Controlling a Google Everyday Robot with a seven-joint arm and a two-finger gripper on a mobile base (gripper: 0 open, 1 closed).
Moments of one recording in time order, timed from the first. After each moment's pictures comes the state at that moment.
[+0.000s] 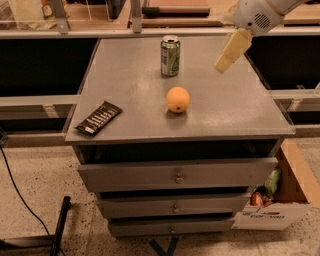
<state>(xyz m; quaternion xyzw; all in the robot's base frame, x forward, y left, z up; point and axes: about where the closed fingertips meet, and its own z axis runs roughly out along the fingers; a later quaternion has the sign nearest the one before) 0.643 -0.151 0.981 -0.61 0.72 0.08 0.33</state>
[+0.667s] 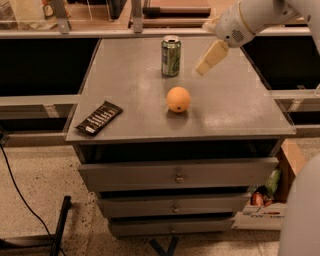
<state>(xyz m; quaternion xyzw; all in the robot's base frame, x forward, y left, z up) 0.702 -0.119 0.942 -0.59 0.70 0.13 0.37</state>
